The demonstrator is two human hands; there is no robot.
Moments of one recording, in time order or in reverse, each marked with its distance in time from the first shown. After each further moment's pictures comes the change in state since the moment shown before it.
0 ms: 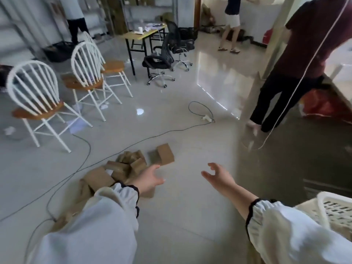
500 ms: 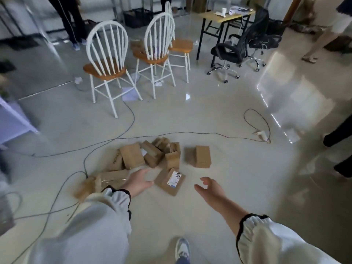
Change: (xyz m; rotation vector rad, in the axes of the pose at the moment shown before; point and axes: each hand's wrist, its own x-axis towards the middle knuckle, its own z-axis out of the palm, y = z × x) left_hand 0.074 -0.189 -0.098 -0.333 0.269 -0.362; right_hand 0.135 -0.123 0.162 -0.200 -0.387 -0.143
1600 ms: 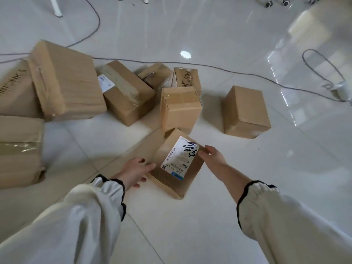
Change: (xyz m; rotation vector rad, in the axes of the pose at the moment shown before) left_hand 0.586 -0.366 0.291 -0.247 -0.050 -0.242; right_hand 0.611 0.265 0.391 0.277 0.039 0.139
